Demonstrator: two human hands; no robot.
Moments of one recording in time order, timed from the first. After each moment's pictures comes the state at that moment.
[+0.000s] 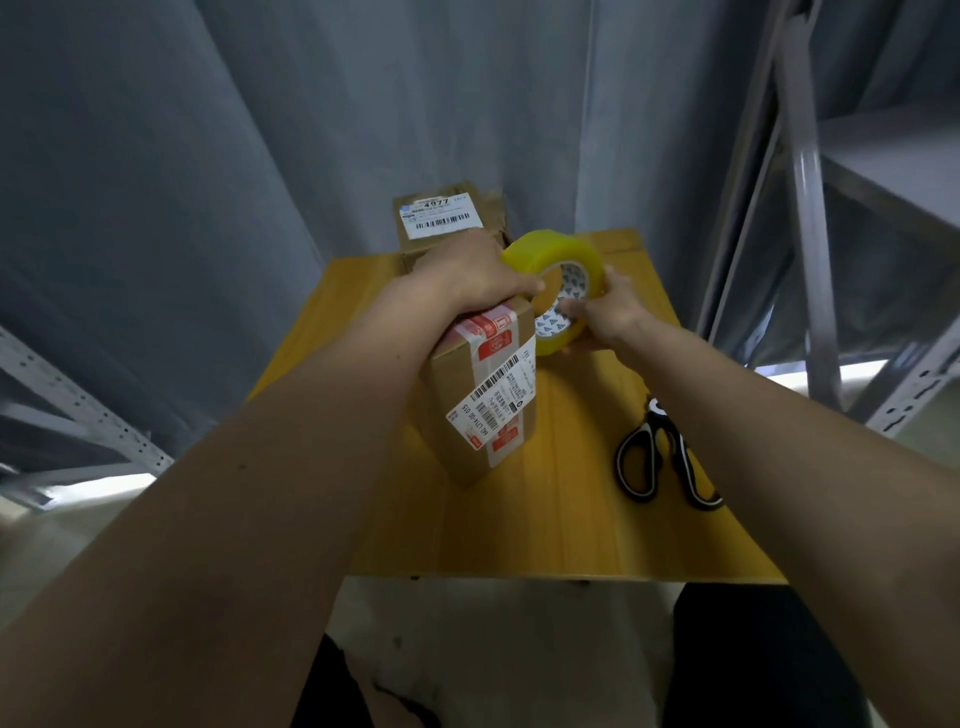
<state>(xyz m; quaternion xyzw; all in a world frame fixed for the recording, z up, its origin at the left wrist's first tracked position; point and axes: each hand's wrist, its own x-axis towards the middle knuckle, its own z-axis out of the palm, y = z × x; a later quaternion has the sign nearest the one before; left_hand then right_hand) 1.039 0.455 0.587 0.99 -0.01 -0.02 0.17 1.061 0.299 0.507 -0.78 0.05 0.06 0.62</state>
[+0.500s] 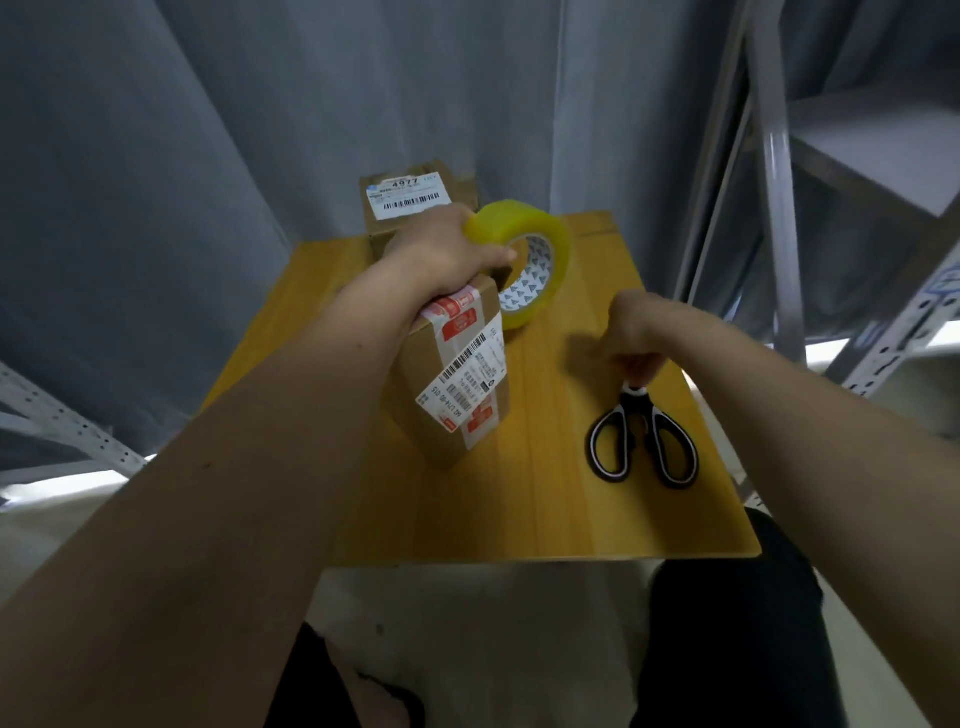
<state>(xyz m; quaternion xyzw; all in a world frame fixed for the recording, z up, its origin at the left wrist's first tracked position) 1.046 0.456 0.576 0.97 0.00 0.03 0.23 1.042 0.248 0.511 -0.95 0.04 0.21 0.22</state>
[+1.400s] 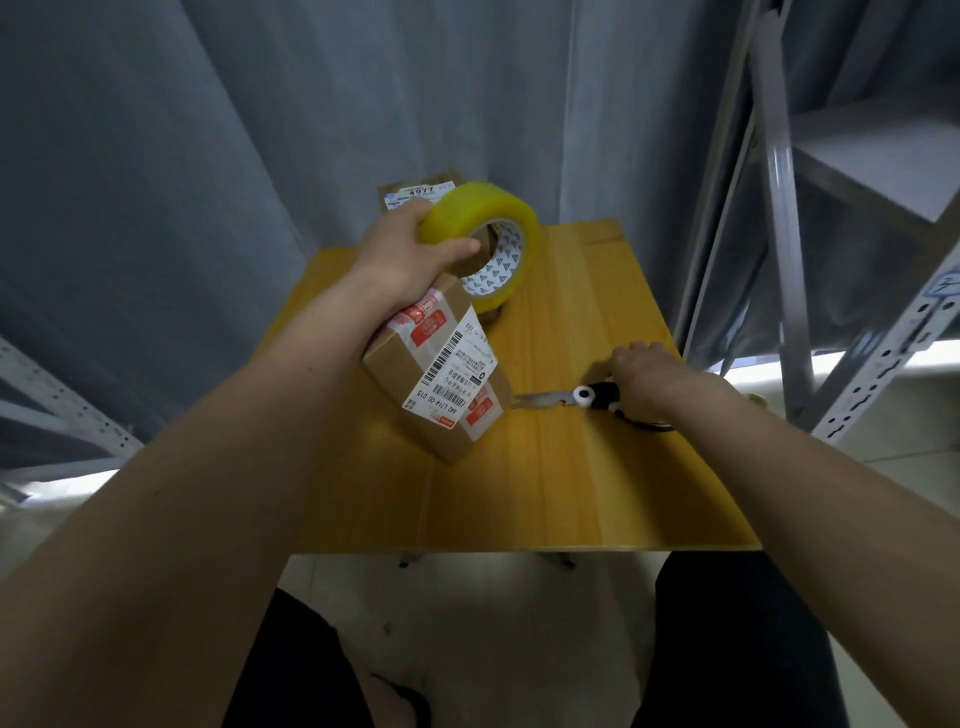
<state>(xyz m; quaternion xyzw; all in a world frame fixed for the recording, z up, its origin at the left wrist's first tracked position) 1.016 0.492 0.578 0.92 0.00 0.11 0.37 1.007 0.251 0.468 -0.99 -0.05 0.16 -0.01</state>
